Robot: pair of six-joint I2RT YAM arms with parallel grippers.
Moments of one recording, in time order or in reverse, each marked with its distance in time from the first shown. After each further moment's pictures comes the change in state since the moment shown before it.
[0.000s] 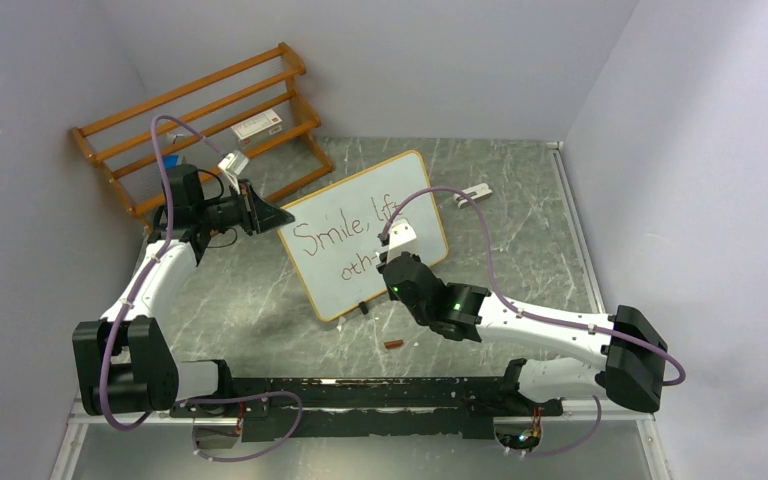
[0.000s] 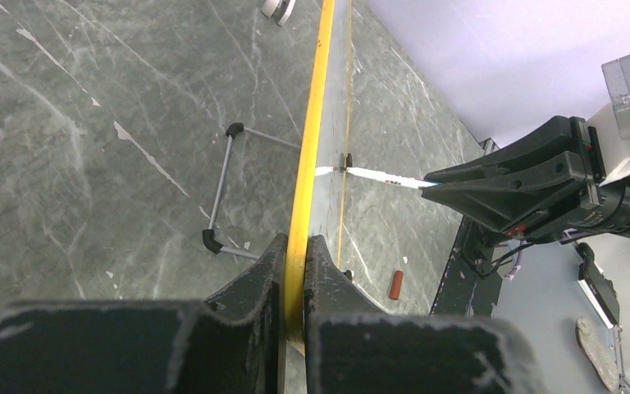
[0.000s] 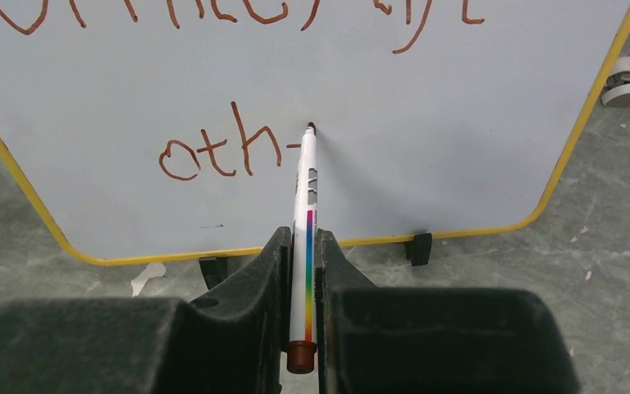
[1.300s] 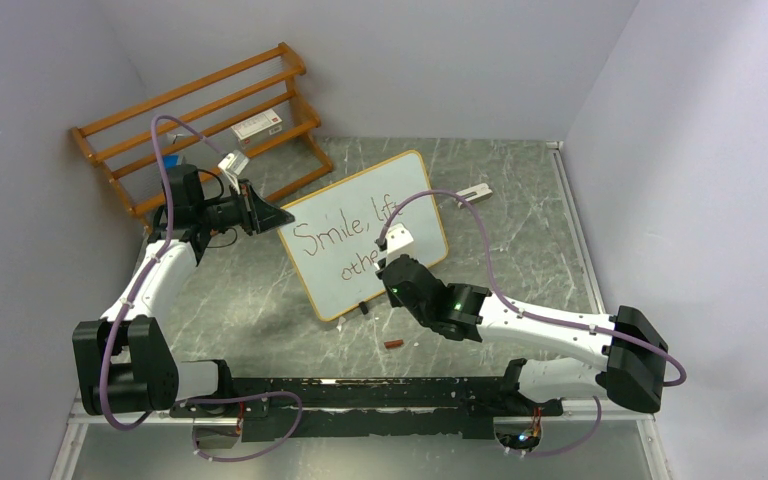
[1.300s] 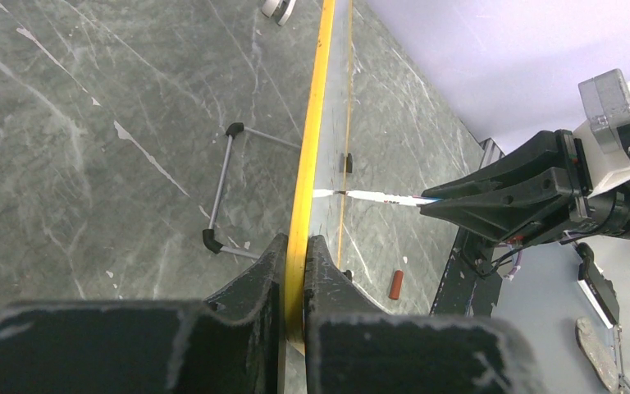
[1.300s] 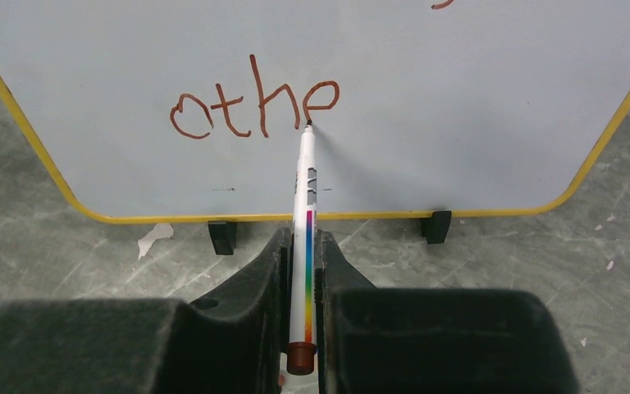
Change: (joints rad) left arm 0.000 0.001 0.000 0.000 0.000 0.000; right arm -0.002 -0.004 0.001 -0.066 -0.085 0.008
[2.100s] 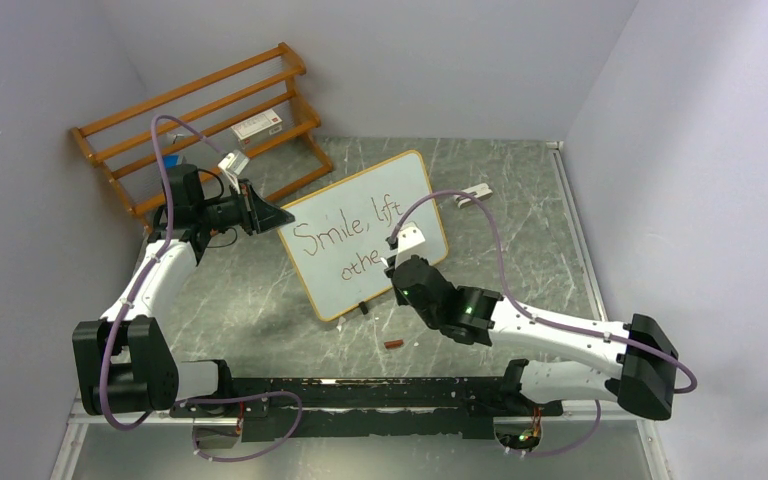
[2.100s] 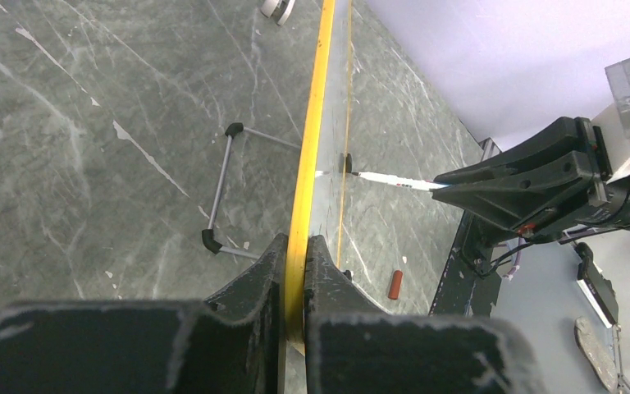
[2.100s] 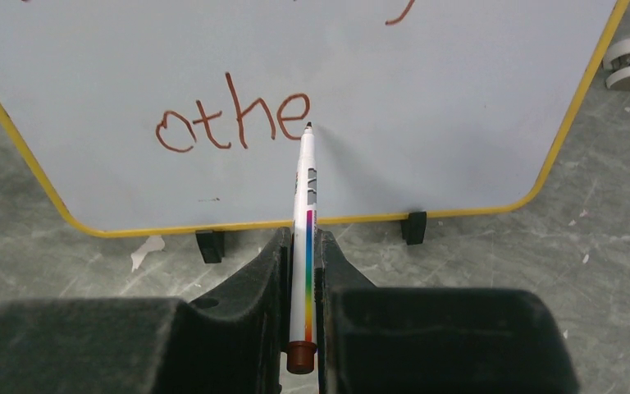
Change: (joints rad) left arm 0.000 0.000 0.003 -0.004 0.000 0.000; right arm 0.000 -0.069 -0.033 -0.002 0.049 0.006
